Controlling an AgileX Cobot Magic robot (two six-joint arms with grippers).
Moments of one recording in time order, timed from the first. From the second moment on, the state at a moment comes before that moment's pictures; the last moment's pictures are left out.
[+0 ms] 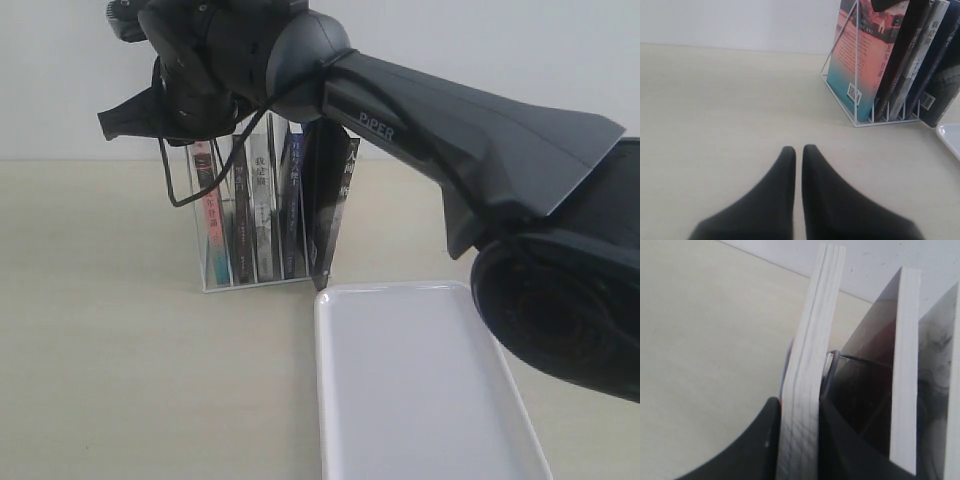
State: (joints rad) left arm -0.08 0.00 0.00 -0.12 0.34 0.00; right arm 0.87 2.38 -2.39 -0.38 0.90 0.49
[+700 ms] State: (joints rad) left arm -0.08 0.00 0.00 -0.12 0.34 0.00; right arm 0.87 2.29 -2.39 -0.39 0.97 0.56
